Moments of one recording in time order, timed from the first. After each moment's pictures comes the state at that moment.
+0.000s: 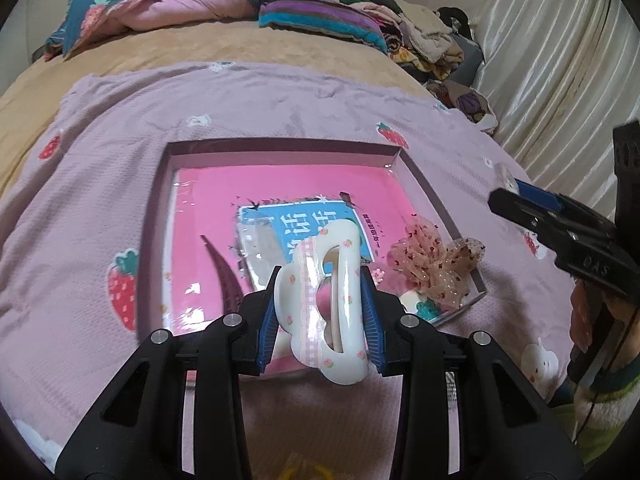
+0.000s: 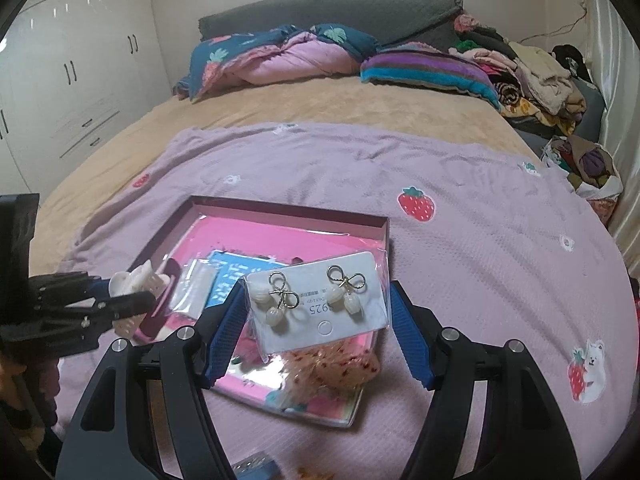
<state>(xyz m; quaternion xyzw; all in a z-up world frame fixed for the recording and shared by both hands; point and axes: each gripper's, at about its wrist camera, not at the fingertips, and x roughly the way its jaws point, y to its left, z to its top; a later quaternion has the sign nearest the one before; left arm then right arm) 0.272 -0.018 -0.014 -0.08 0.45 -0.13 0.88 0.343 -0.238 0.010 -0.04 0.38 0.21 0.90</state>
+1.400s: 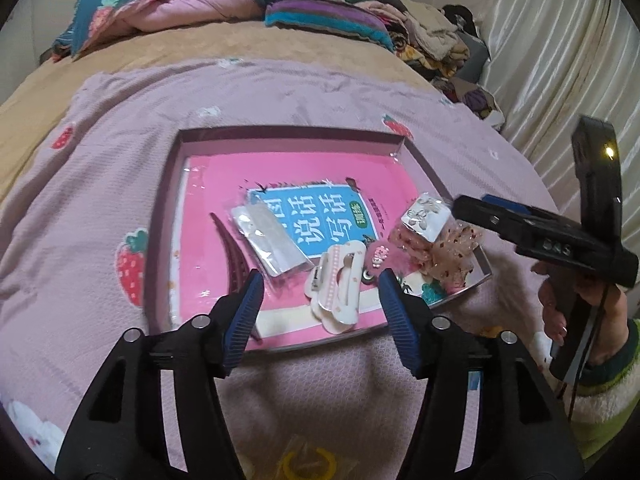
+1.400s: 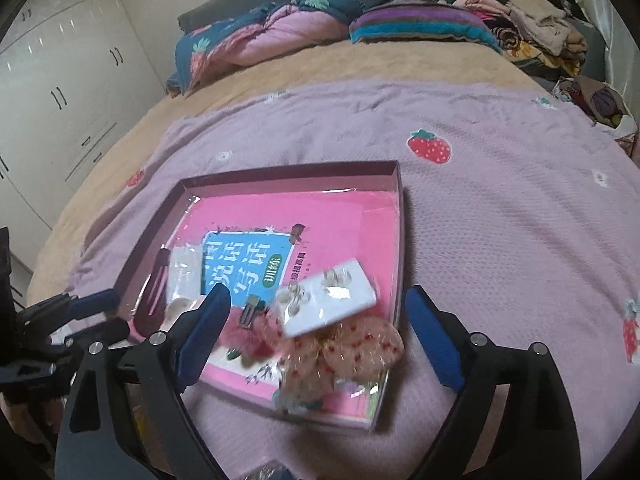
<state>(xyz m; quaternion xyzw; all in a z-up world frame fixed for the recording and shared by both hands) 0.246 -0.017 -0.012 -0.07 0.44 -0.11 0.89 0.356 -0.248 -0.032 0.03 0.43 0.22 0.88</state>
